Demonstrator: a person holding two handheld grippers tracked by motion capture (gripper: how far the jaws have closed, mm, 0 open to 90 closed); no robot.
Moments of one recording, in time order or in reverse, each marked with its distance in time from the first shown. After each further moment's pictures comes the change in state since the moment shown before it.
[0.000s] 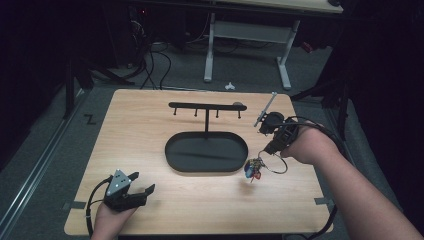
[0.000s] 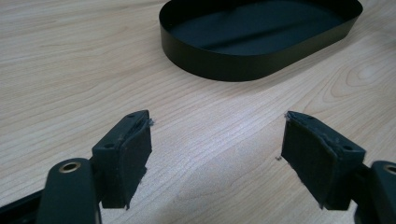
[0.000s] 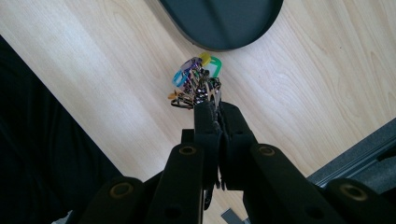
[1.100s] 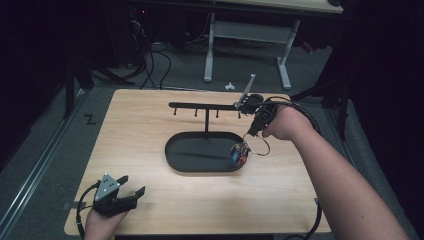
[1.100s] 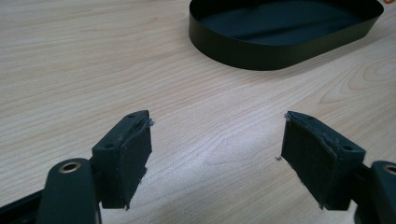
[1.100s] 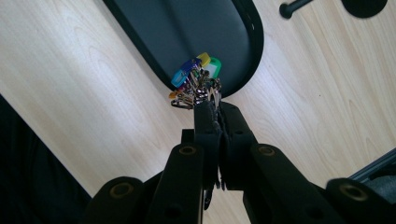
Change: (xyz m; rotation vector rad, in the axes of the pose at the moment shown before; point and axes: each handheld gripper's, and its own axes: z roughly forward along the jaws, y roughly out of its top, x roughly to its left) left arm 0.010 -0.013 -0.022 -0.005 0.057 -0.046; right arm -0.028 0.062 0.013 -0.005 0.007 -0.029
